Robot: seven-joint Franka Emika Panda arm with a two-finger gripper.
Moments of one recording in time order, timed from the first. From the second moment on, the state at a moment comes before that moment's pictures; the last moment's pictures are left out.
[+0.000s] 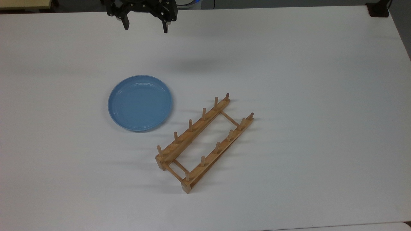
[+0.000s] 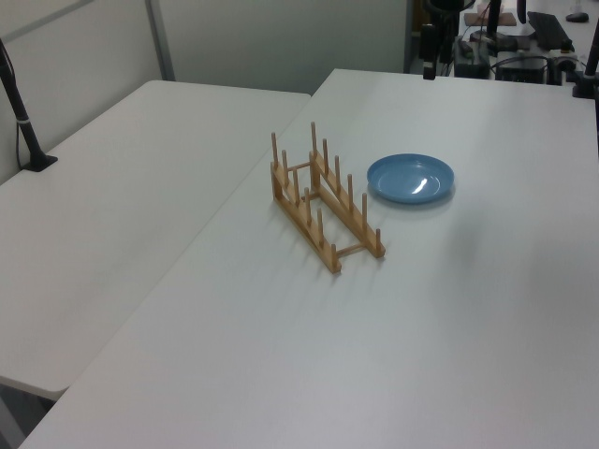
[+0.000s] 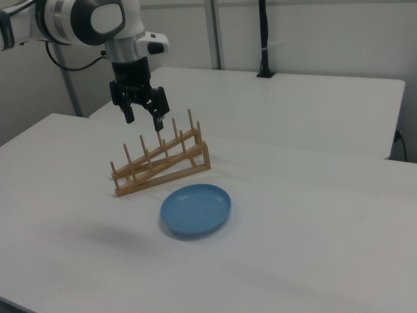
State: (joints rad) arm 0.11 0.09 -0.16 -1.55 0.01 1.63 0.02
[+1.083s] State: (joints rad) arm 0.06 0.19 -0.22 -1.55 0.11 1.65 -0.17
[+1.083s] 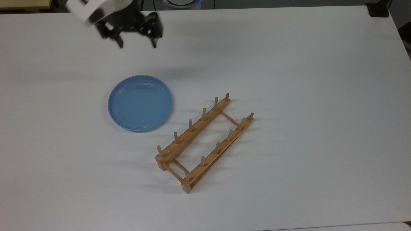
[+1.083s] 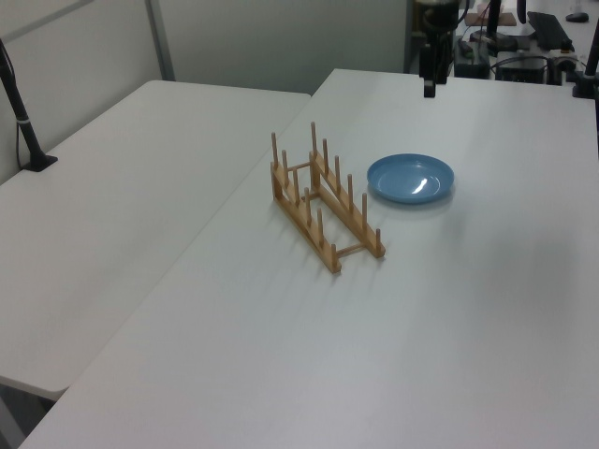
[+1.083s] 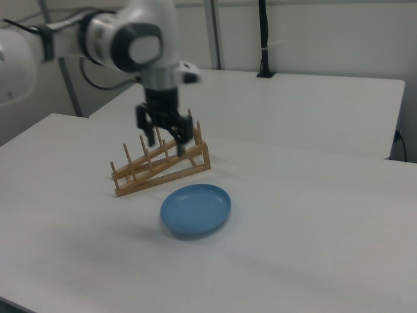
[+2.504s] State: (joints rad) arm -0.04 0.56 -0.33 -1.55 0.22 2.01 -0.44
